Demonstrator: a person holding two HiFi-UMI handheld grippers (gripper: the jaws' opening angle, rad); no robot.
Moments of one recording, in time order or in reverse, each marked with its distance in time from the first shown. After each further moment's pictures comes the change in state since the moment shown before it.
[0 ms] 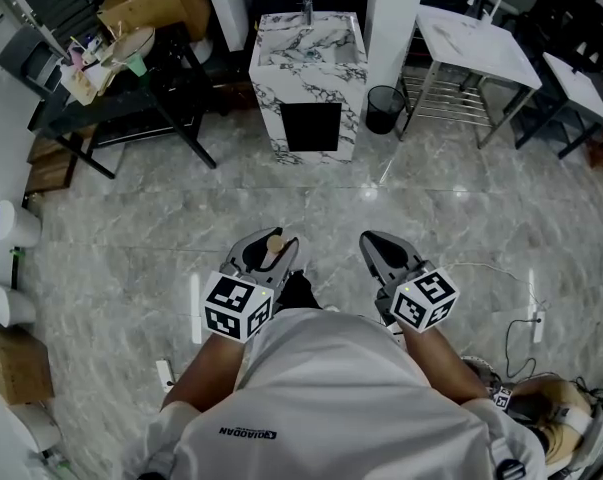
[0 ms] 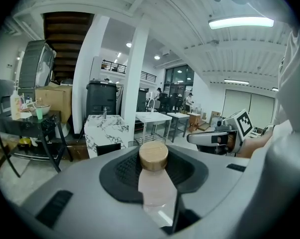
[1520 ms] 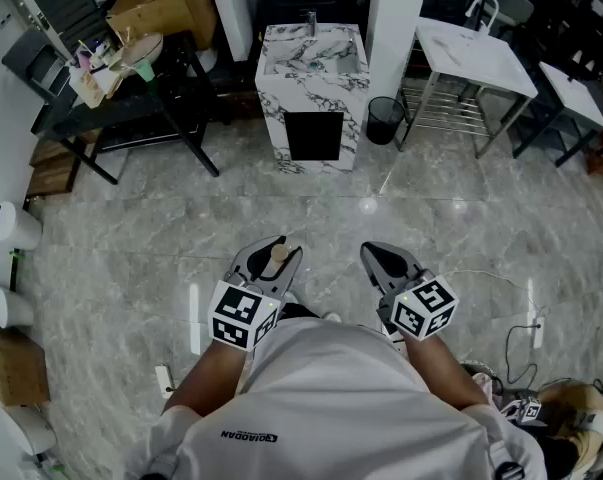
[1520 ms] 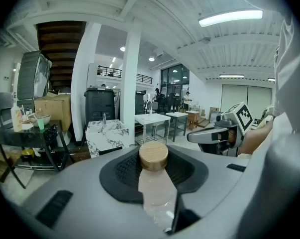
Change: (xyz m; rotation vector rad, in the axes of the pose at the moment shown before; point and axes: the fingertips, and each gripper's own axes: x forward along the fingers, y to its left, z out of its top) left arm -0.031 -0.015 0.000 0.097 -0.026 0.005; right arm -0.015 0.034 -0.005 -0.053 0.027 0.002
